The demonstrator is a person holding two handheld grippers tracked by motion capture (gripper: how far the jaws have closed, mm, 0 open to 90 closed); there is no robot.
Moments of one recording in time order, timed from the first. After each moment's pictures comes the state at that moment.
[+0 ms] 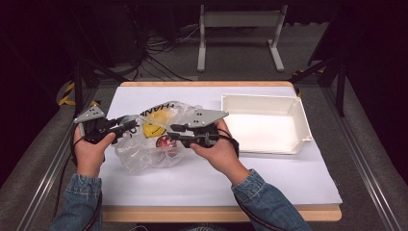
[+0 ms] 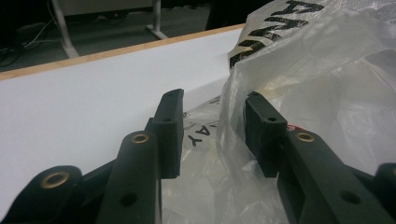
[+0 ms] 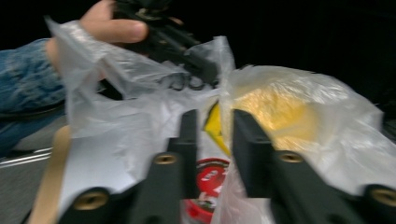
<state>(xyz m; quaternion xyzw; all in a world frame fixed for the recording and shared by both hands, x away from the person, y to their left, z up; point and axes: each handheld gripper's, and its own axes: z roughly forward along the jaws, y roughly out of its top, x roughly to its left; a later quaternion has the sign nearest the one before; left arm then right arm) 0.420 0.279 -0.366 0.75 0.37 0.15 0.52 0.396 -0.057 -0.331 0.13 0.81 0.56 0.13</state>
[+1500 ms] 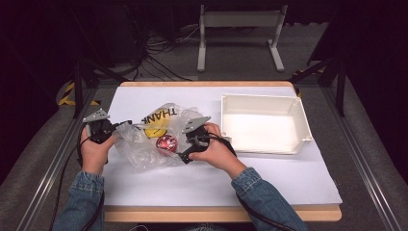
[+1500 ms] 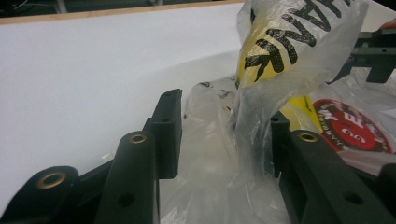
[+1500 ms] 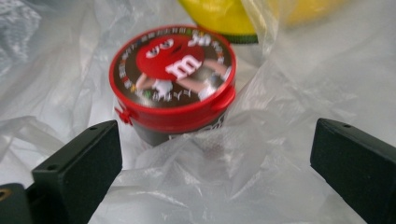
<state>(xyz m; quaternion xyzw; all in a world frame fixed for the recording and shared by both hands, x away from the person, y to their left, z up) 0.443 0.289 -0.406 0.75 0.42 0.11 0.50 0.442 -0.045 -0.420 0.18 0.88 0.43 0.07</state>
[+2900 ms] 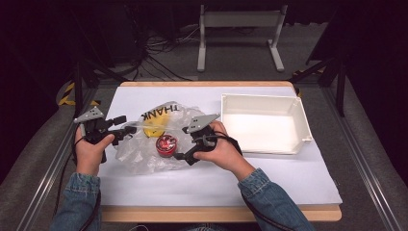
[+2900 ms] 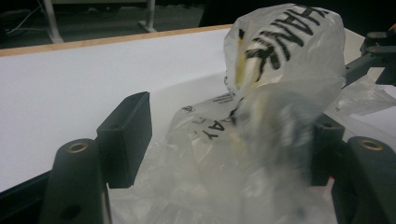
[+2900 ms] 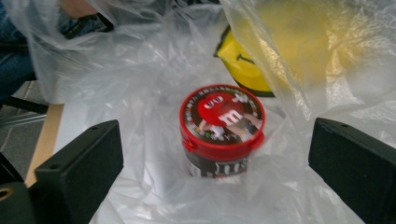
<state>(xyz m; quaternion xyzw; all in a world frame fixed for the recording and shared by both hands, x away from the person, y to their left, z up) 0.432 0.290 -0.385 0.74 0.39 0.12 0.54 0.420 -0.056 -0.378 0.13 0.86 0.49 0.06</state>
